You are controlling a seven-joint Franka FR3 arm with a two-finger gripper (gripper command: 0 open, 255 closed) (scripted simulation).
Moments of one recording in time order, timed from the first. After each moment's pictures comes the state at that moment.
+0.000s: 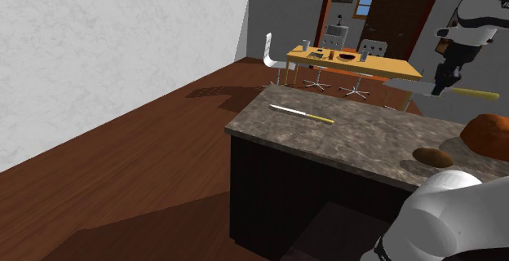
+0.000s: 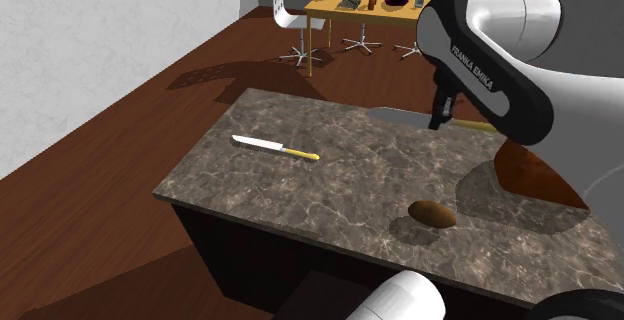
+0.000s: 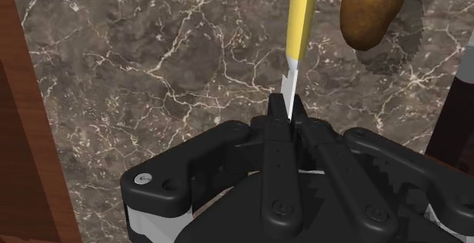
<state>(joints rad) -0.21 -0.71 -0.73 -2.01 -0.47 1.54 -1.24</state>
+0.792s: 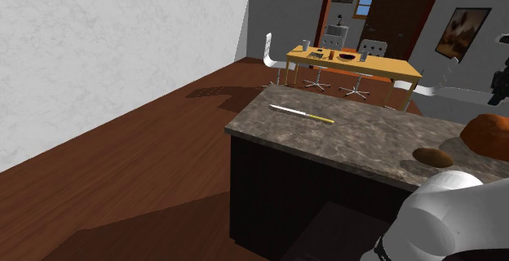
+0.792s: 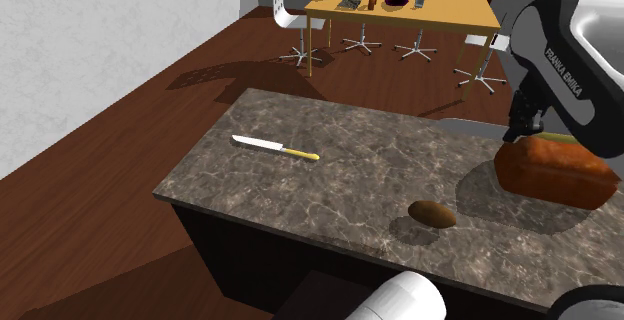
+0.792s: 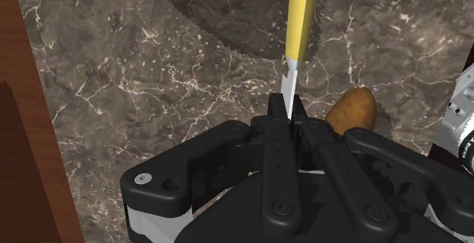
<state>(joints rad) -0.23 -0.73 -0.96 -1.85 -0.58 1.49 -1.53</state>
